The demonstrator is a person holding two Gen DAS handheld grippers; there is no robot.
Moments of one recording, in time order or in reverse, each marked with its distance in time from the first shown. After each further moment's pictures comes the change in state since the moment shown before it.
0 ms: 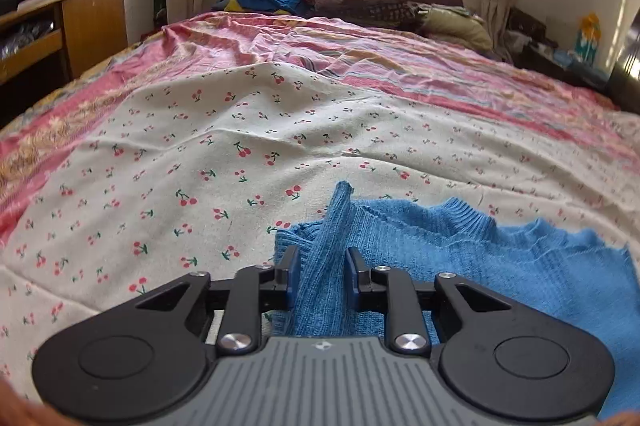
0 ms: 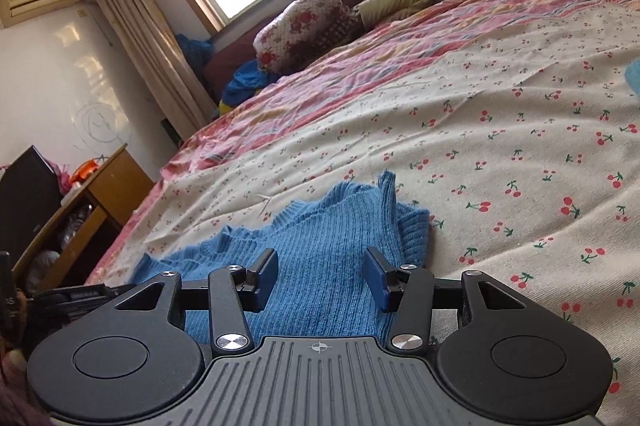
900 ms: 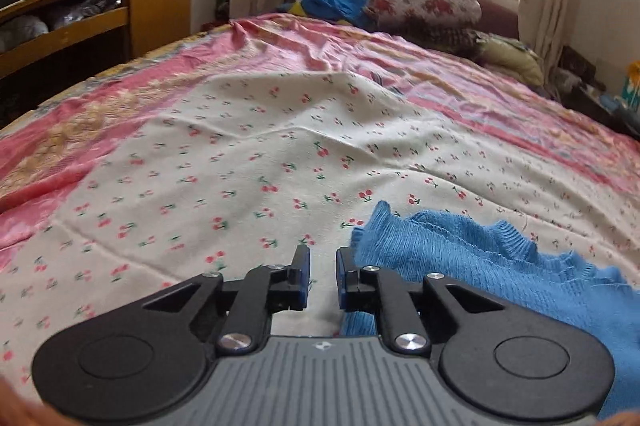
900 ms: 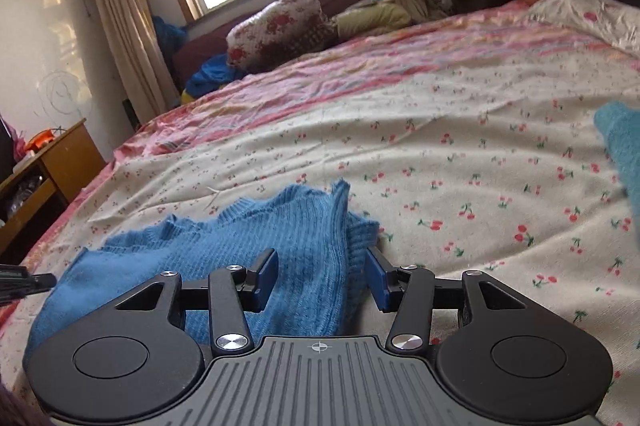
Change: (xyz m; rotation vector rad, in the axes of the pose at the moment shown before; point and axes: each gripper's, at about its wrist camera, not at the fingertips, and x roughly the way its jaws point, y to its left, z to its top) left arm -0.034 0.038 -0.014 -0.171 -0.042 0.094; right arm 0.004 0.008 -0.005 -0.166 -0.045 -0.170
